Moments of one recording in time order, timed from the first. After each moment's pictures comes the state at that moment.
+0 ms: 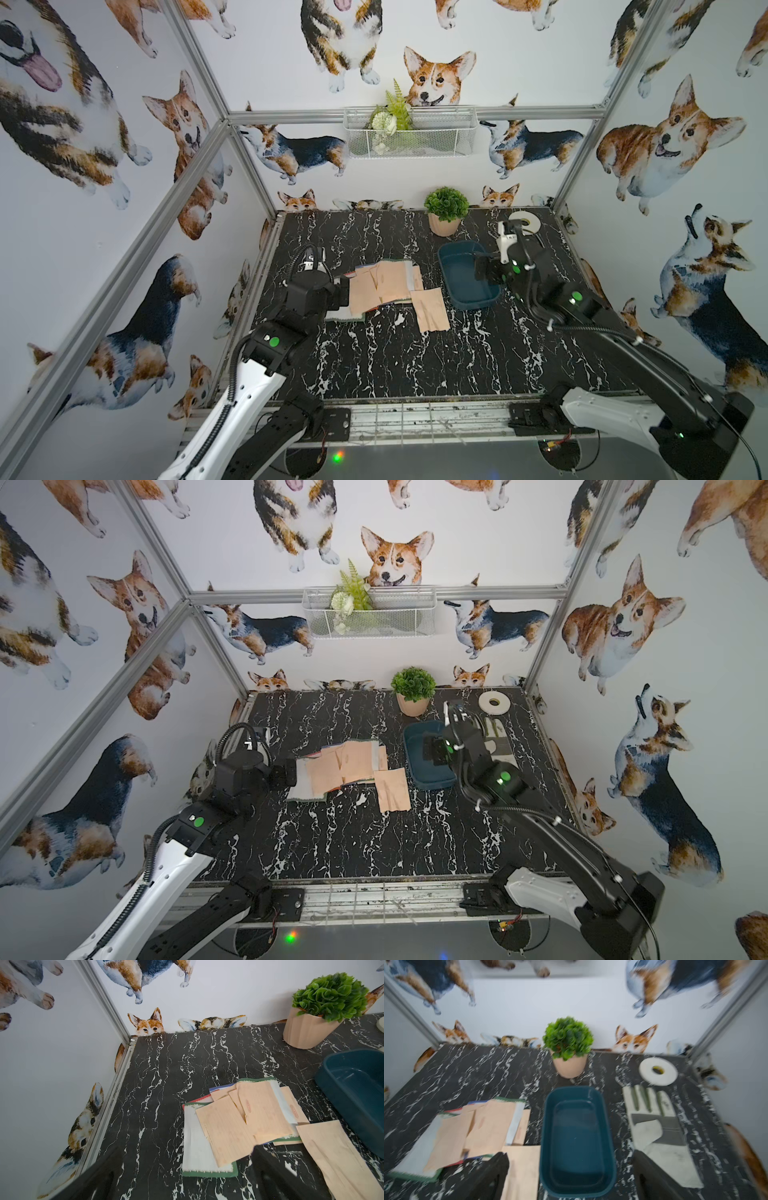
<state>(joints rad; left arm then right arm) -0.48 0.79 0.85 -0.59 -0.48 -0.13 0.69 0.95 0.99 -0.50 0.51 0.25</state>
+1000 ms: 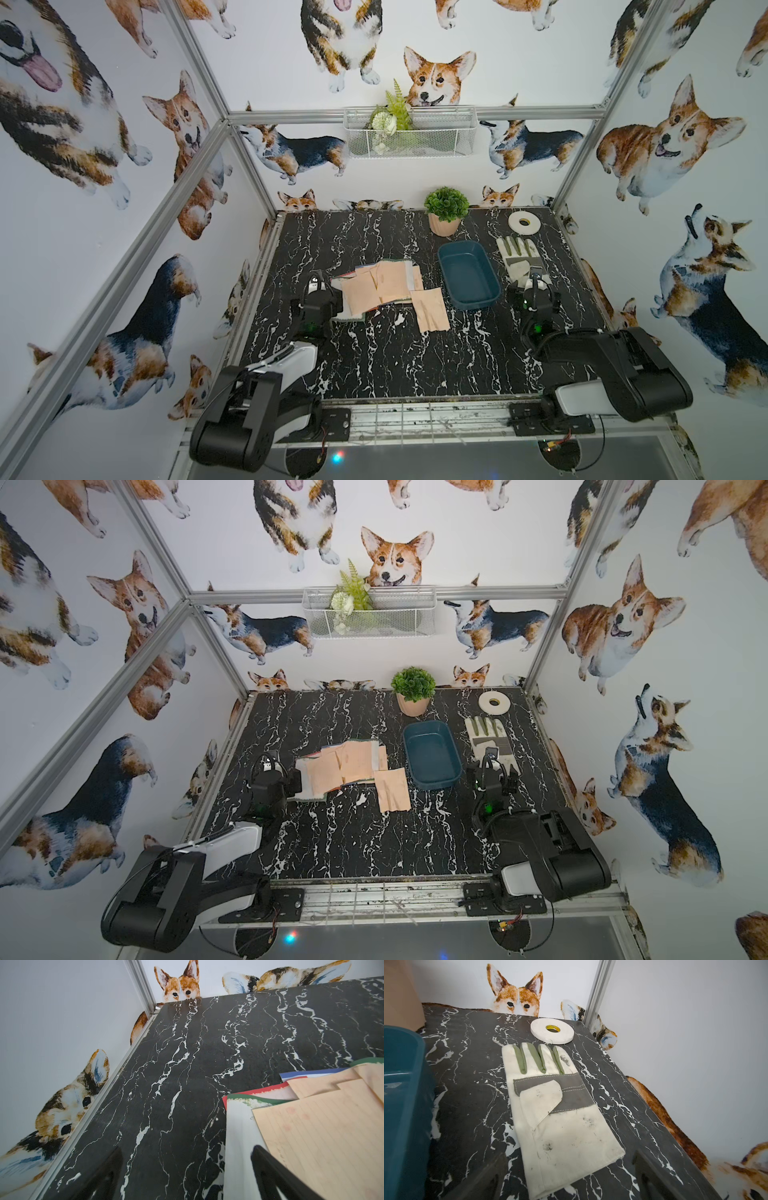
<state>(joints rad) -0.19 1.27 0.30 0.54 -0.45 -0.01 0.23 1.42 0.23 0.82 0.57 -0.03</state>
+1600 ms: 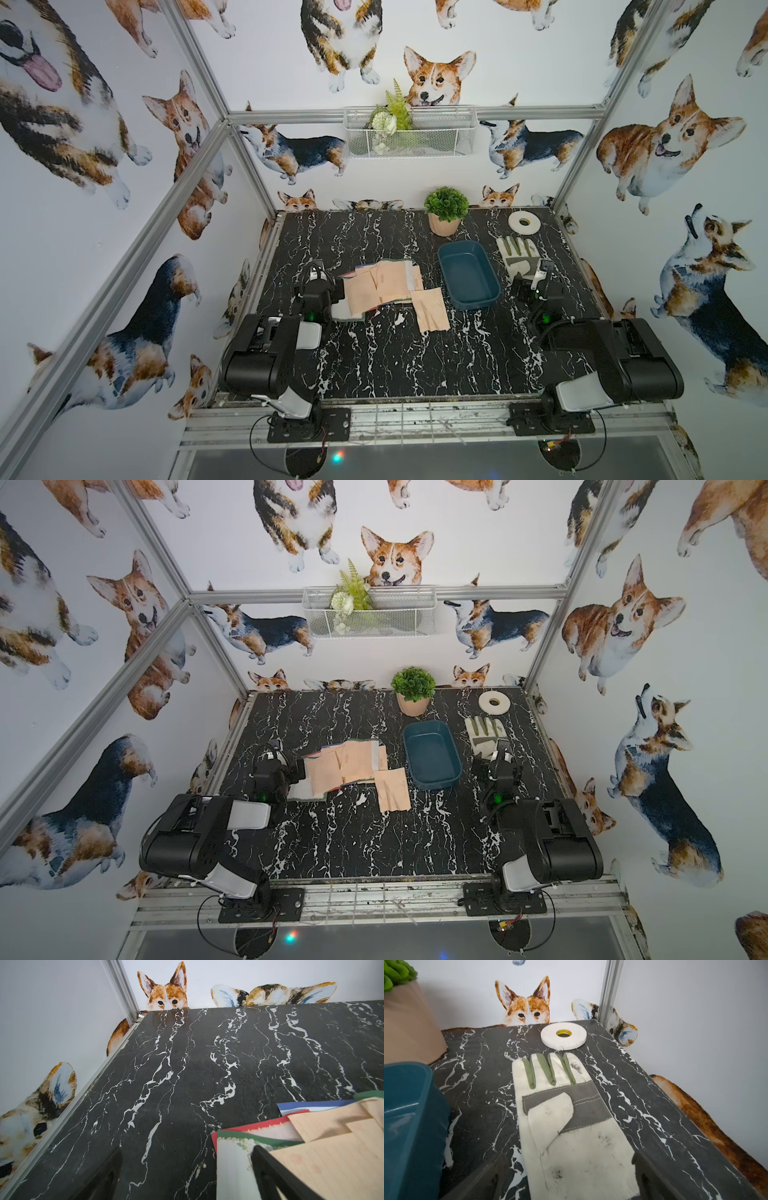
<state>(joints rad) -0.11 1.57 0.37 0.81 -0.32 0.00 0.07 1.46 0.29 0.80 0.31 0.07</state>
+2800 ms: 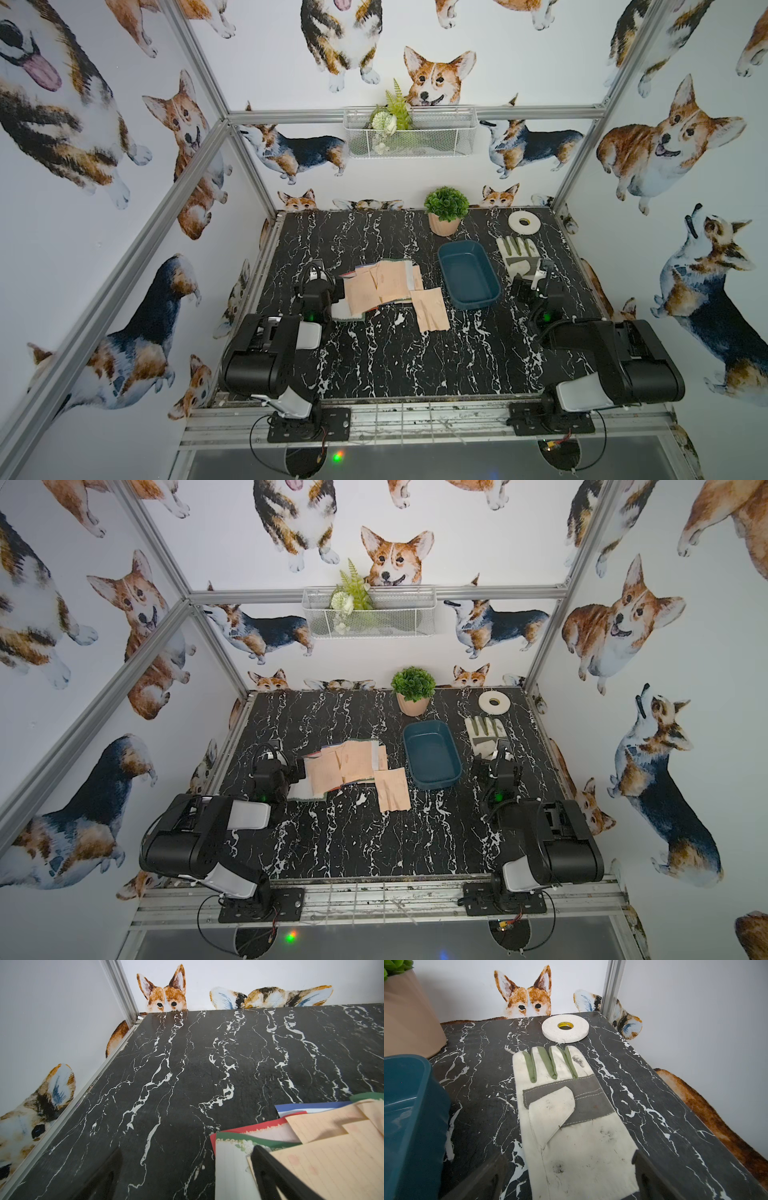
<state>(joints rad) -0.11 1.57 0.37 0.82 -0.31 0.00 0.07 1.45 0.31 0.76 0.29 0.08</state>
